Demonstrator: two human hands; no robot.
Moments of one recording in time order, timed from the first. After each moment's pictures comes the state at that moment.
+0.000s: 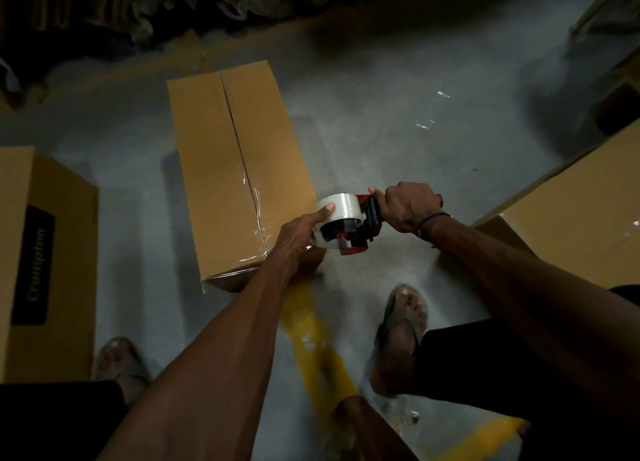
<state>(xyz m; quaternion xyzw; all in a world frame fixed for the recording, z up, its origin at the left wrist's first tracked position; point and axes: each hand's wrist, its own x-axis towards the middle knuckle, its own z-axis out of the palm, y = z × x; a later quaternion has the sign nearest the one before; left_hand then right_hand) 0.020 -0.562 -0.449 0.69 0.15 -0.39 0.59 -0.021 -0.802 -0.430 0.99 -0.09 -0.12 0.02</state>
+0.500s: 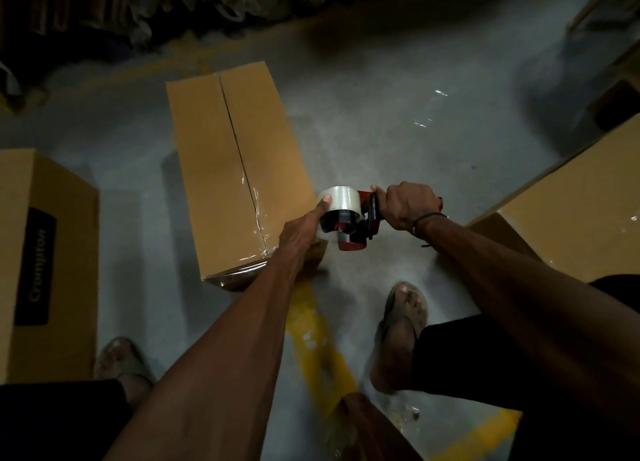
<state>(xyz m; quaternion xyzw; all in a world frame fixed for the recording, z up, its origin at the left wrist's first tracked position) 0.014 -0.571 -0.446 0.74 0.16 -0.38 0.54 -0.026 -0.798 -0.435 0.98 -0.14 -0.10 0.03</state>
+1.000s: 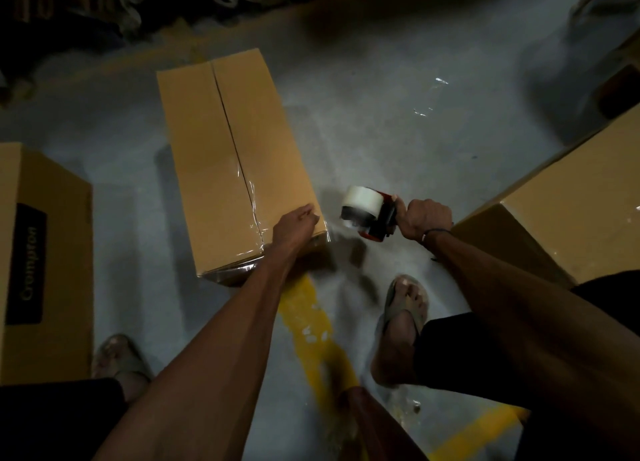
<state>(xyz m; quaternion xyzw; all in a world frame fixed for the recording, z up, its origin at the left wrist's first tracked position) 0.020 -0.559 -0.471 0.84 0.04 -0.34 0.43 -0.064 -0.821 -0.492 0.95 -0.28 -0.14 0.01</state>
